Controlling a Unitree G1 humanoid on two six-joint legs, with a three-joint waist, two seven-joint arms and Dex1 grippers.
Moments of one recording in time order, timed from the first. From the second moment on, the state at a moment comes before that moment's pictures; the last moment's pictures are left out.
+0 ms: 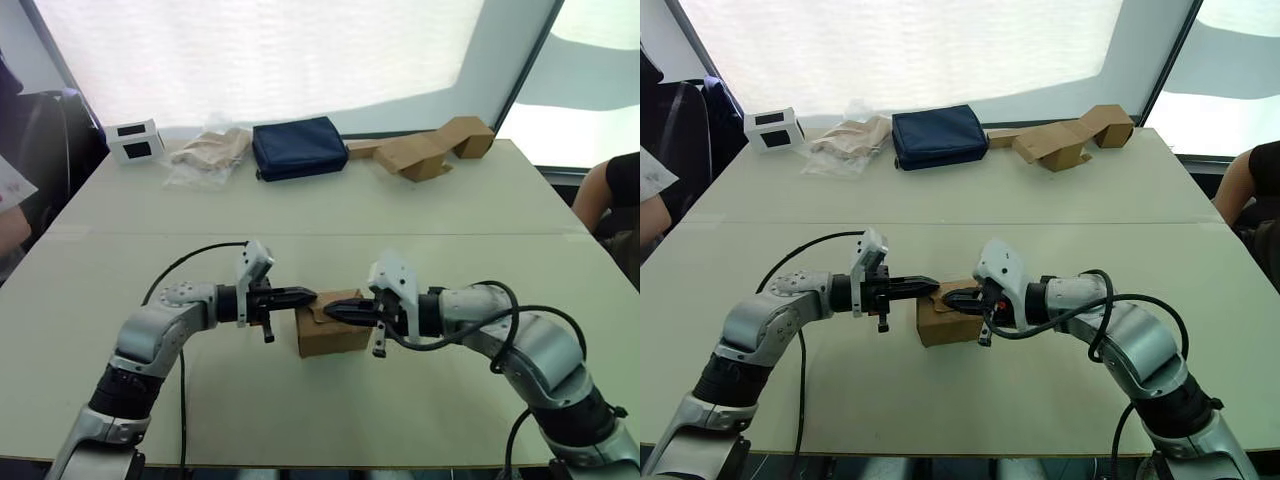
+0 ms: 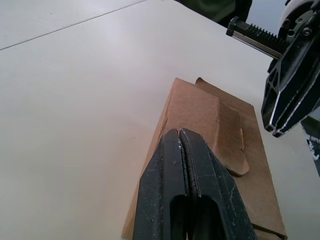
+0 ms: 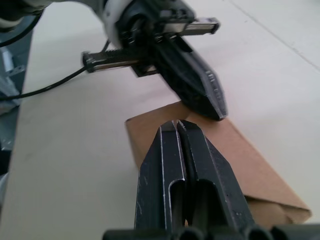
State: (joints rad) left arm -0.44 0.52 -0.10 -0.11 -0.56 0.69 -0.99; right arm -0.41 -0.67 0.22 -0.58 0.52 0.83 0.81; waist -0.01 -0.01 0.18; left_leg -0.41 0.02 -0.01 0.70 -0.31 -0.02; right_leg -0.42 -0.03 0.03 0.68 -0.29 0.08
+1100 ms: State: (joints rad) left arm -0.44 0.52 -0.12 -0.12 -0.55 0.68 -0.97; right arm -0.43 -0.68 0.37 -0.46 0.23 0.61 0.83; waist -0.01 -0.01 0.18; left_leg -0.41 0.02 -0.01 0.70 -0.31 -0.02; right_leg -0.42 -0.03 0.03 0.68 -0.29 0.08
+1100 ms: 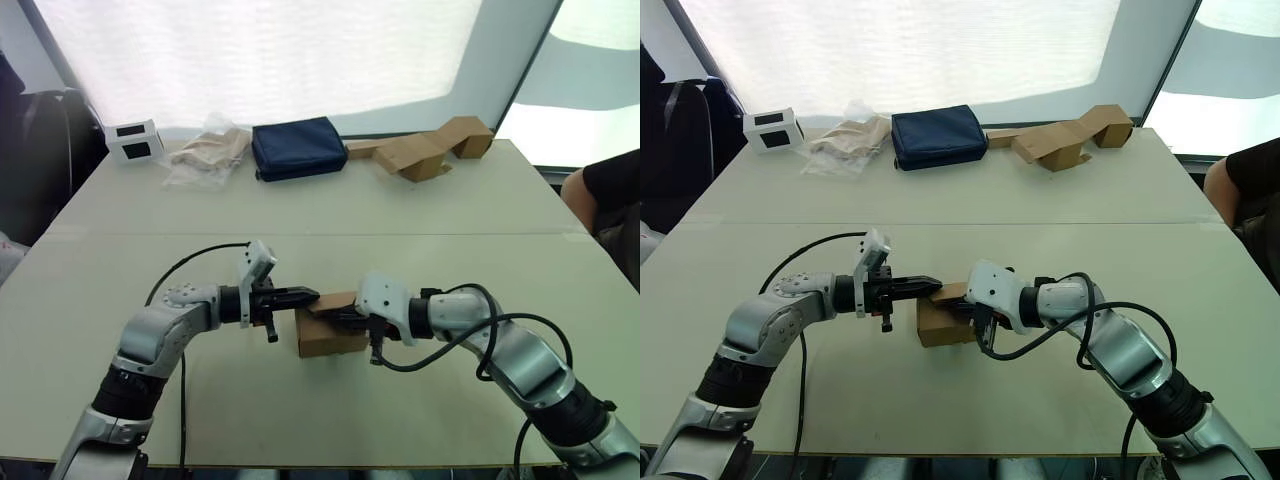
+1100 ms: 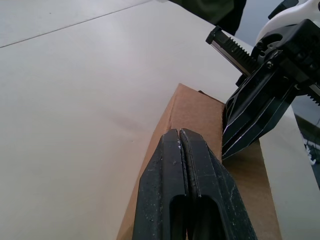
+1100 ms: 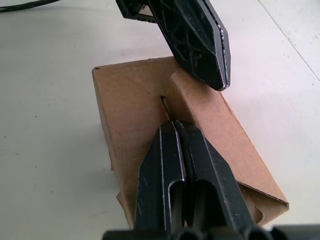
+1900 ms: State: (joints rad) left arm -0.45 0.54 -0.02 -0.20 -0.63 0.77 -0.94; right arm -0.44 -0.63 0.18 -0.42 0.39 0.73 0.81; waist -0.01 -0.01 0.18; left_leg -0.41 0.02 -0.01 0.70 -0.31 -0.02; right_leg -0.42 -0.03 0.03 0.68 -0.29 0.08
